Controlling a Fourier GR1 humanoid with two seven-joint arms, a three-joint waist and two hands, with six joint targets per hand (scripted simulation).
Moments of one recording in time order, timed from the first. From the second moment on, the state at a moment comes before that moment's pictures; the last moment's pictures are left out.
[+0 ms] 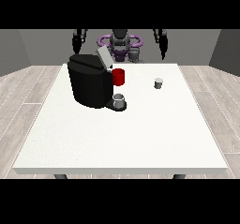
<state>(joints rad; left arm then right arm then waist) 0.03 0.10 -0.01 -1.57 -0.04 -0.02 0.03 0.04 -0.12 0.03 -1.61 -0.01 -0.01 0.04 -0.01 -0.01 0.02</state>
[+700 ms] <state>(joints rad) -0.03 0.25 0.09 -1.52 -0.01 -0.16 -0.13 0.00 -0.04 -0.04 -1.58 -0.02 -0.11 -0.06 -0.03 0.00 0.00</state>
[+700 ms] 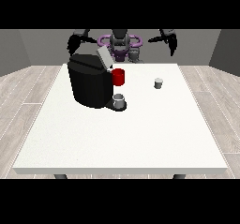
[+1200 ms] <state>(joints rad) -0.21 0.35 0.16 -1.26 -0.05 -0.20 -0.10 -0.04 -0.02 -0.01 -1.59 -0.02 -0.11 -0.09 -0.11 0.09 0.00</state>
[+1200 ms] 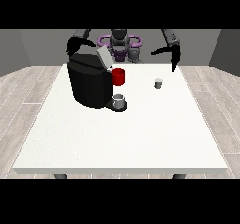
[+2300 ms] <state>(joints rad) -0.44 0.35 0.10 -0.84 -0.30 -0.11 -0.16 -0.19 -0.05 -0.04 -1.43 0.00 -0.15 -0.05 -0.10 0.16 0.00</state>
